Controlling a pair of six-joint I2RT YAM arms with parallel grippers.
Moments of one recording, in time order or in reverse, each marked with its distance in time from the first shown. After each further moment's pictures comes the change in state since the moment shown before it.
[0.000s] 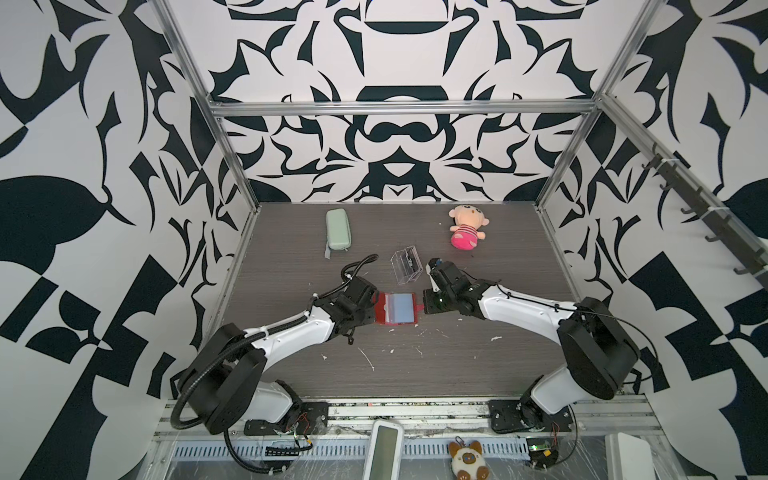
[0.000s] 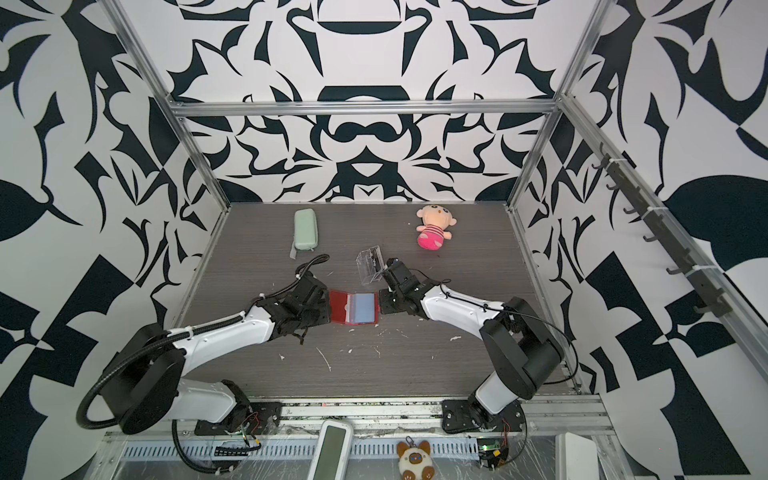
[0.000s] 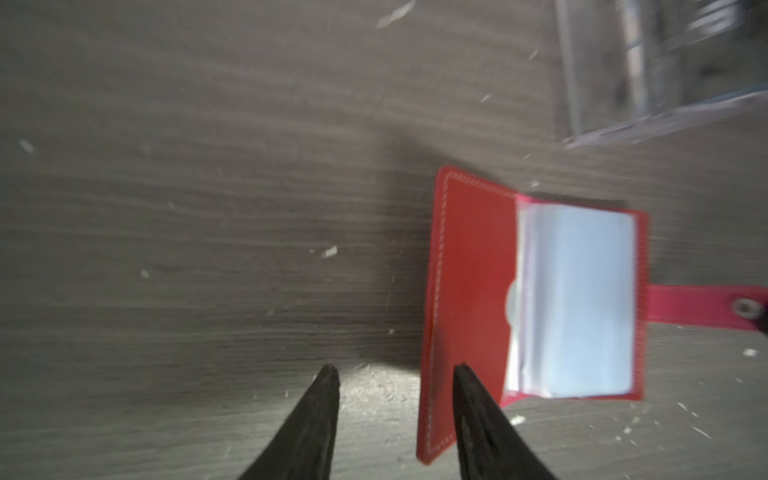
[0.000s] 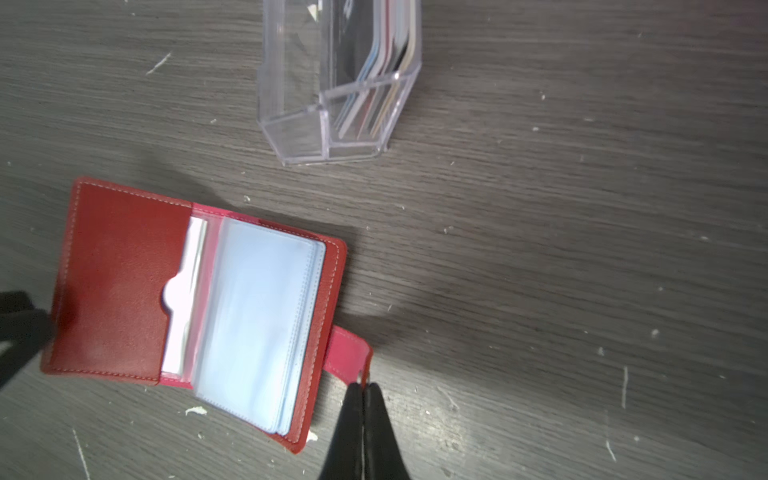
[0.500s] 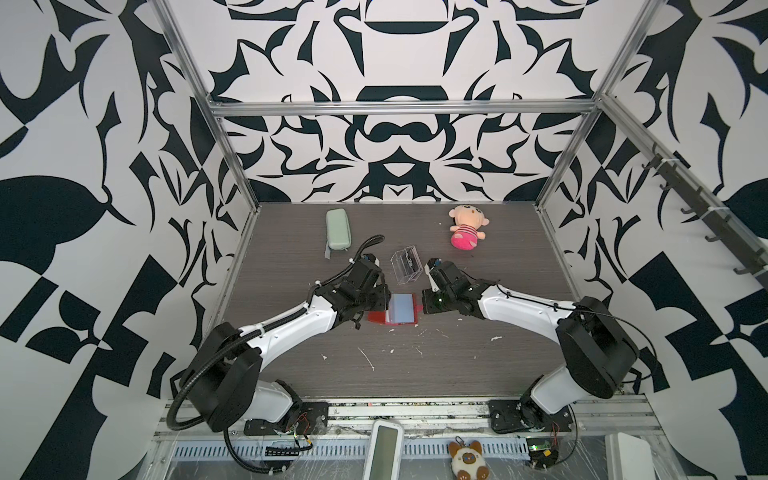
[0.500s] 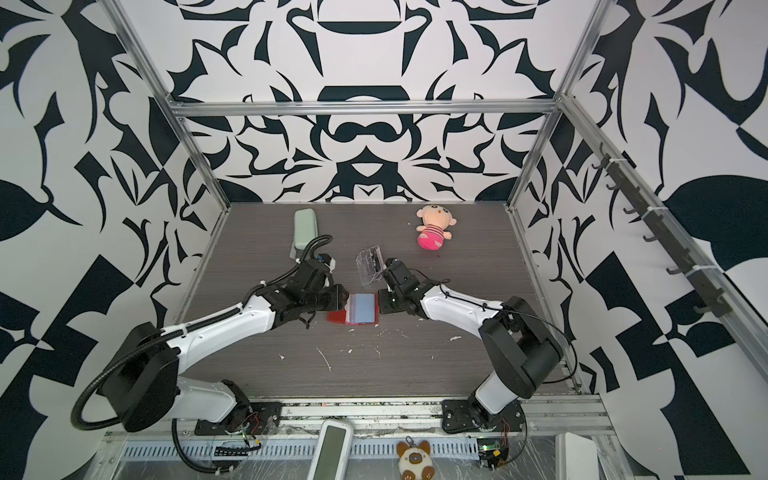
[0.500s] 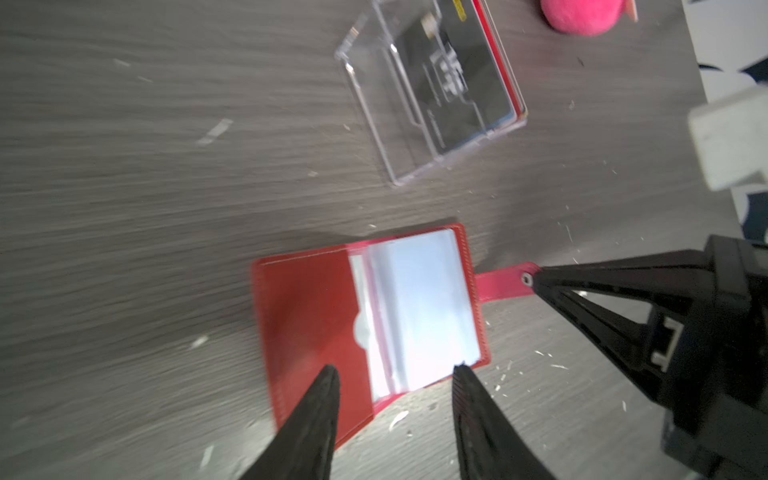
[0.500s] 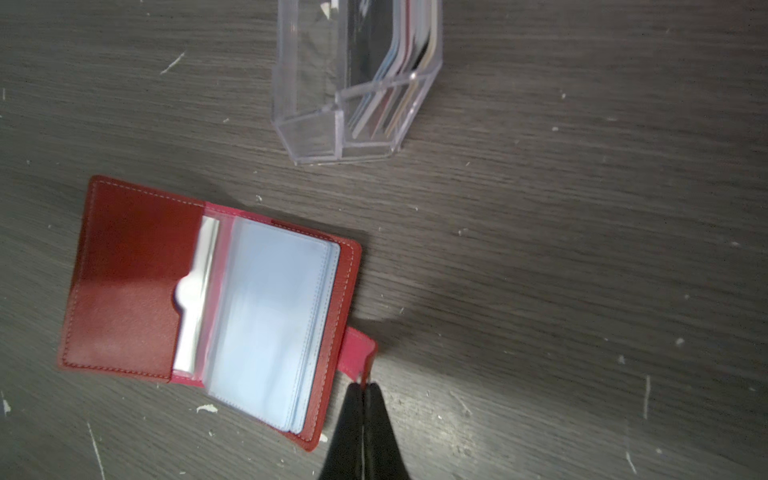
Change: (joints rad) left arm 0.000 0.077 0.148 0.056 0.217 0.166; right arm 0.000 0.013 0.000 0.016 -0.025 0.001
